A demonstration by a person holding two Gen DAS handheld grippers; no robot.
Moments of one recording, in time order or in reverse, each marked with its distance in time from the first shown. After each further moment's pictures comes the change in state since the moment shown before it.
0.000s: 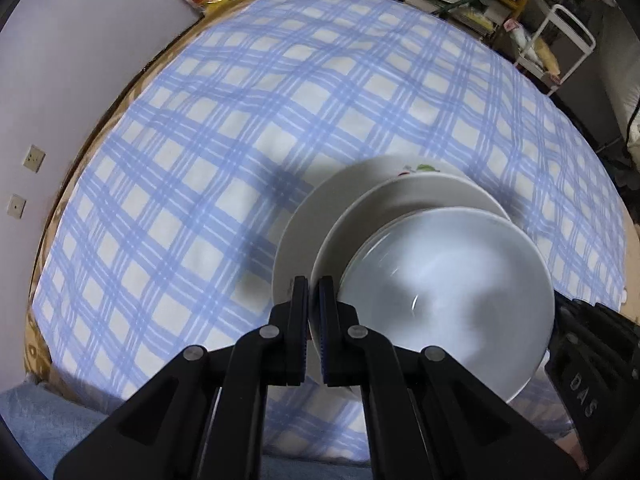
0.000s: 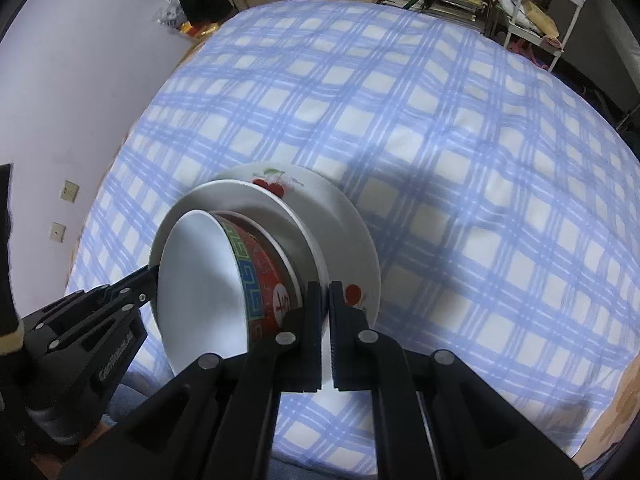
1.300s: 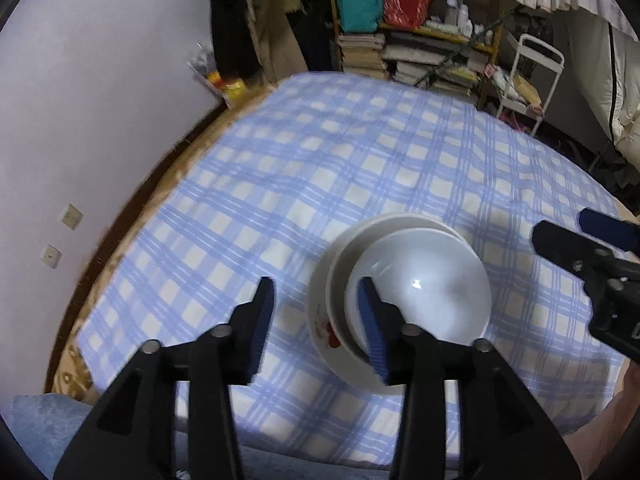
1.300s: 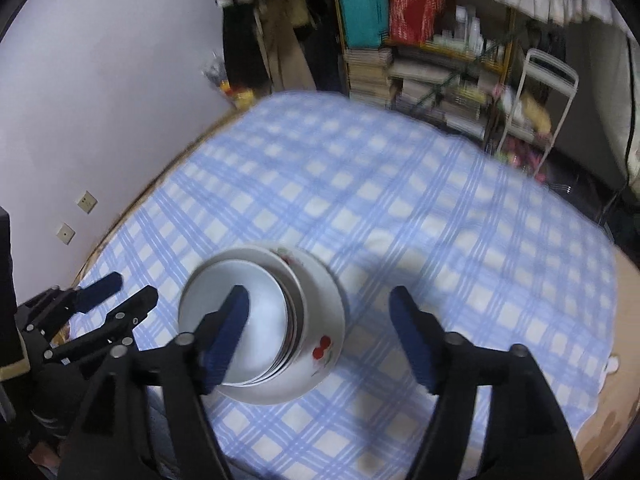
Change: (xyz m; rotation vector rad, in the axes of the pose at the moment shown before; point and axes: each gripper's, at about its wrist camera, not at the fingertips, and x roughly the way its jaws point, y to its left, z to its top) left arm -0.089 -0.012 -0.033 0.064 -0.304 0.114; right arm -0.099 -0.002 -0.013 -0.173 -0.326 -0.019
